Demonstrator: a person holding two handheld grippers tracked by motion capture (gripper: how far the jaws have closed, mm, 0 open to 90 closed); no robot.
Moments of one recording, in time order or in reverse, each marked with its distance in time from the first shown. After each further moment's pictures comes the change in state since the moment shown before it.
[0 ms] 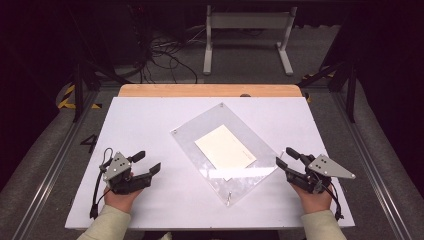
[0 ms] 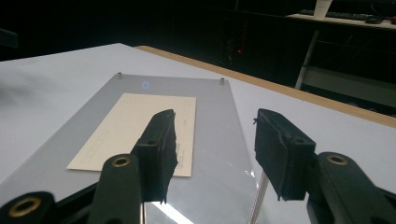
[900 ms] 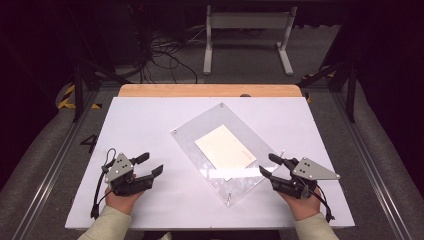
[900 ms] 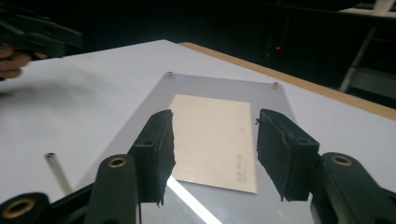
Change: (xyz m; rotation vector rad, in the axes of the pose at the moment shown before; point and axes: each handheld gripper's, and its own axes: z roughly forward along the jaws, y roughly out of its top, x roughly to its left) left arm -0.007 0.004 -0.001 0.008 -0.043 0.031; right arm 0.039 0.014 0.013 0.023 0.164 -0.014
